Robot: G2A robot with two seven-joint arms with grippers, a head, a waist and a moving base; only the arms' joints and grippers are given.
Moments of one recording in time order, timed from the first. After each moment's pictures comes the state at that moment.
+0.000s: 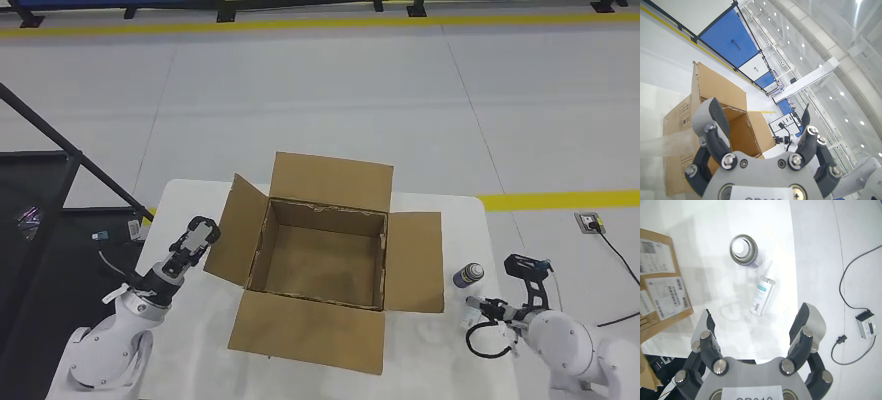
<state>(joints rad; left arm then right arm) 1.26 -1.15 -1.64 -1.74 -0.06 -0.47 -0.47 -1.27 -1.27 1.72 -1.90 -1.18 0.23 1.34</state>
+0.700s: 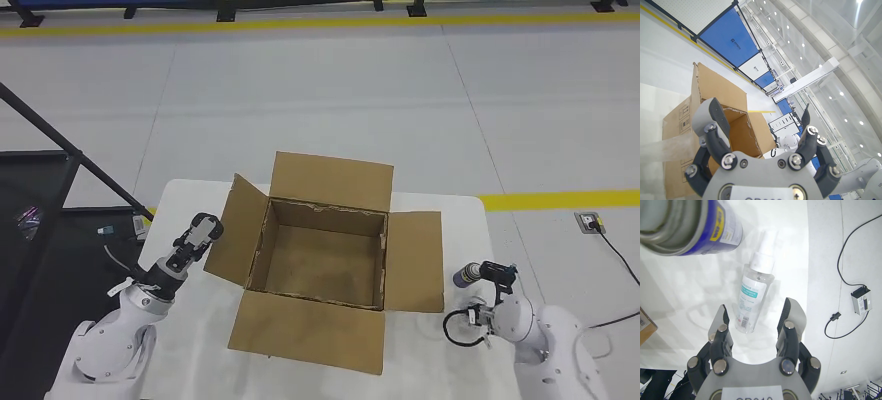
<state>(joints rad) 1.23 -1.15 -1.61 -1.71 -0.06 -0.47 -0.47 -1.12 -1.27 1.59 -1.57 -1.27 0.32 1.33</state>
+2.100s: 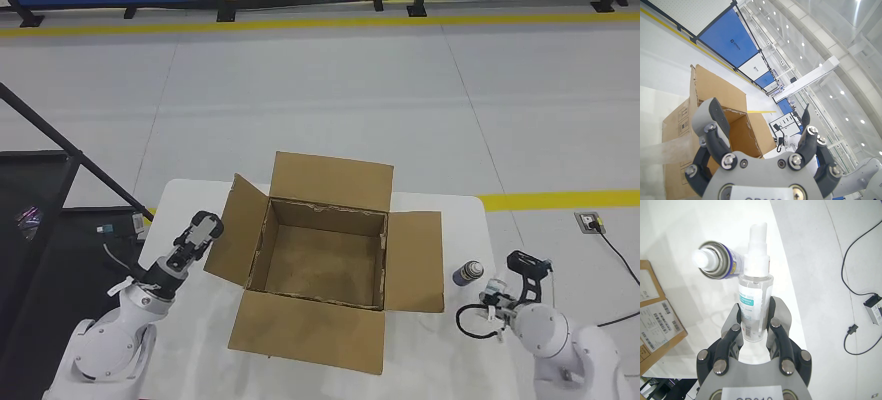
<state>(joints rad) 1.23 -1.14 -1.60 -1.73 -0.05 -0.47 -0.46 -1.26 -1.26 1.69 -1.84 -1.14 0.43 1.15</state>
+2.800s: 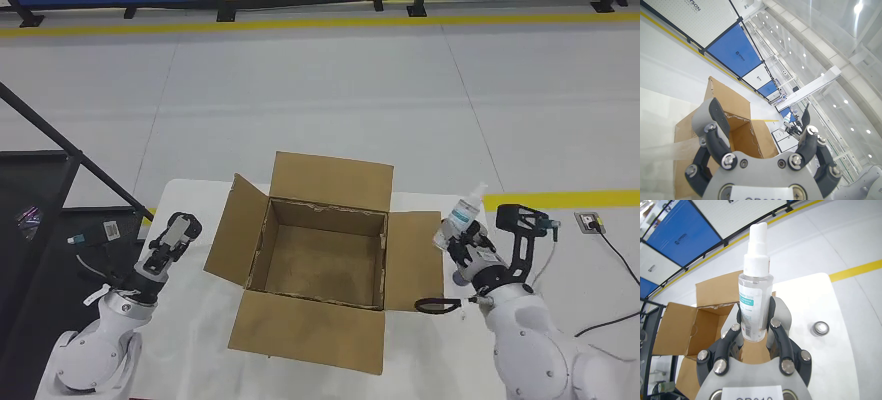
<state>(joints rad) 1.29 -1.13 -1.68 -1.75 -0.07 -0.48 -0.39 -1.22 -1.29 1.43 -2.20 -1.01 0.42 0.74</state>
